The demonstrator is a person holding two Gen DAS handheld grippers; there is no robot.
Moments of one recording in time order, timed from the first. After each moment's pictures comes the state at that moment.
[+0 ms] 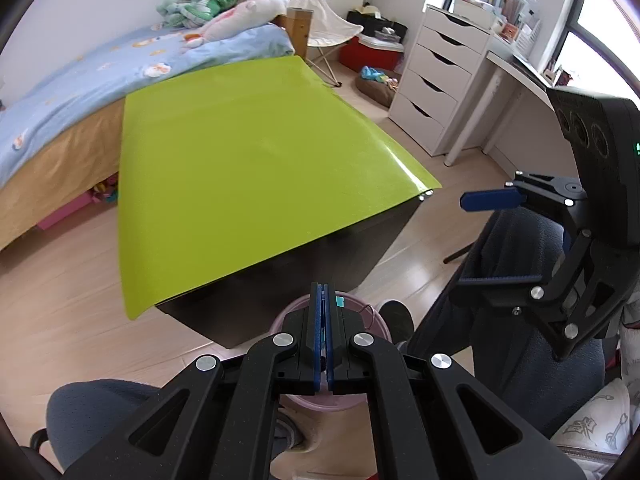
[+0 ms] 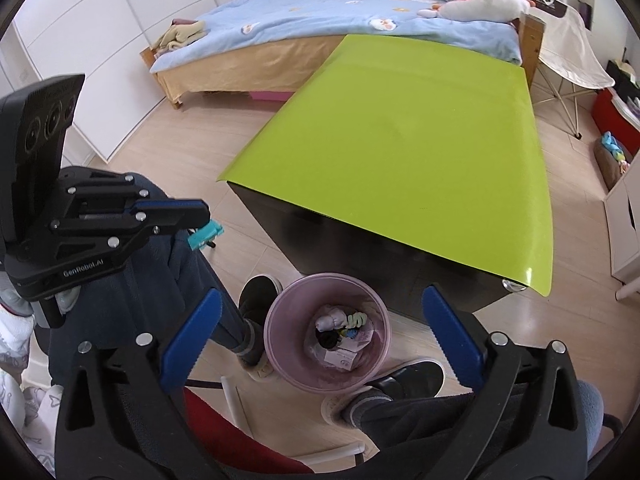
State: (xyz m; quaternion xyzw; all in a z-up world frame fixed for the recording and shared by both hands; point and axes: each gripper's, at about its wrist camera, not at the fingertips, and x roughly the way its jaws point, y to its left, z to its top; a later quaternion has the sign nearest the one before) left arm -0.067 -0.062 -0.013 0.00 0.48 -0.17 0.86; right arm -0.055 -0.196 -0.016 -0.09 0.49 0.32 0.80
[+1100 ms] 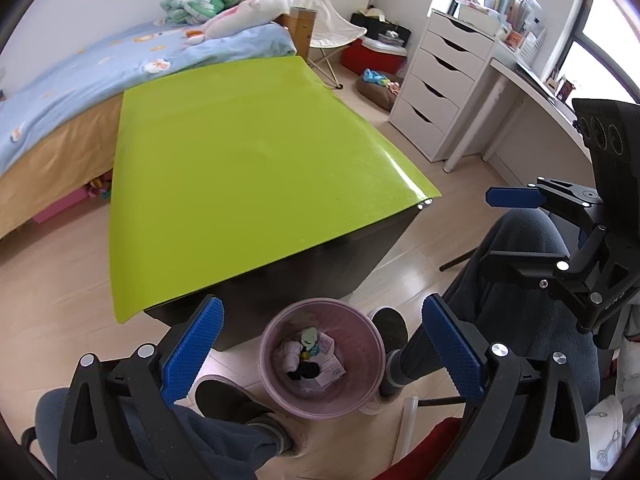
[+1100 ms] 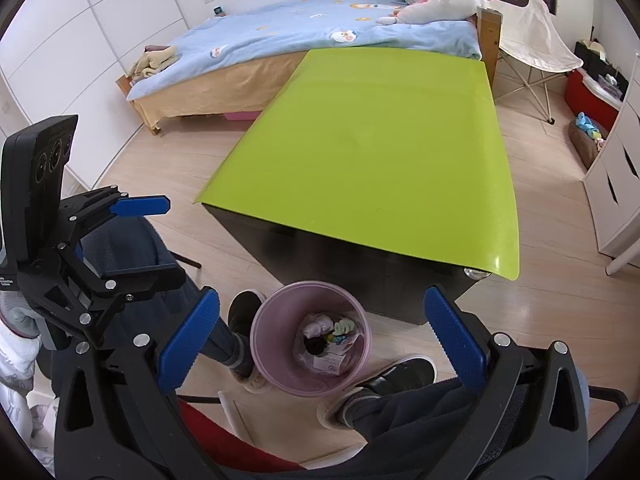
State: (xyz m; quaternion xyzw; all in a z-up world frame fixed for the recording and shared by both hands) left arm -0.054 -0.063 -0.015 -0.02 0.47 -0.17 0.86; right arm -0.049 -0.226 -0.005 -0.06 0.48 0.28 0.83
